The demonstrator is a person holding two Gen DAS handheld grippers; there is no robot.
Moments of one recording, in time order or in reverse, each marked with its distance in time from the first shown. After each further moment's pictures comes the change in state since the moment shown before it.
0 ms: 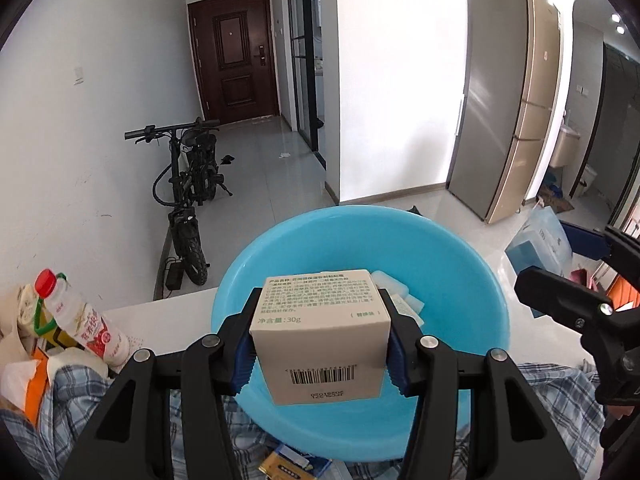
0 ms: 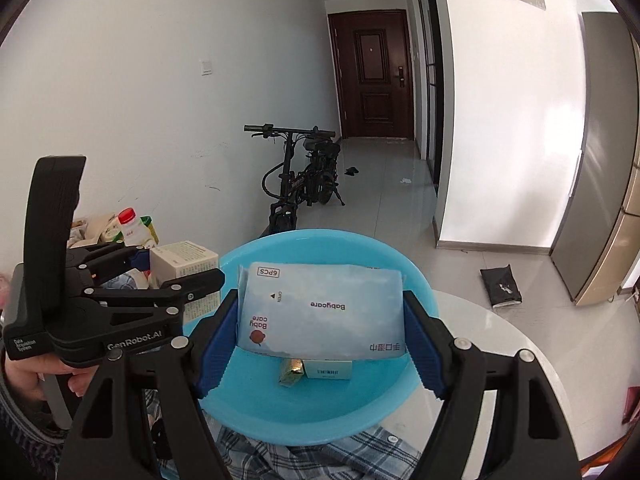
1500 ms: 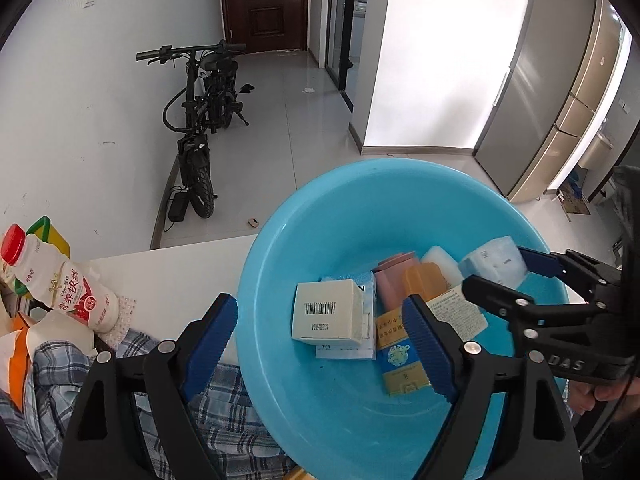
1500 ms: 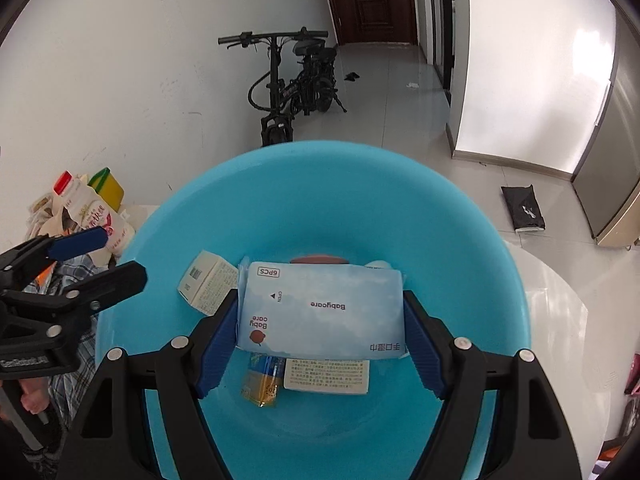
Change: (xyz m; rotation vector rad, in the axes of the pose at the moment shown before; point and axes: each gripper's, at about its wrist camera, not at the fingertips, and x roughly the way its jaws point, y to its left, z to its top) left arm 0.080 0.063 -0.005 -0.160 0.242 -0.007; right arm 0.157 -0.026 -0.002 0.069 0.371 0.031
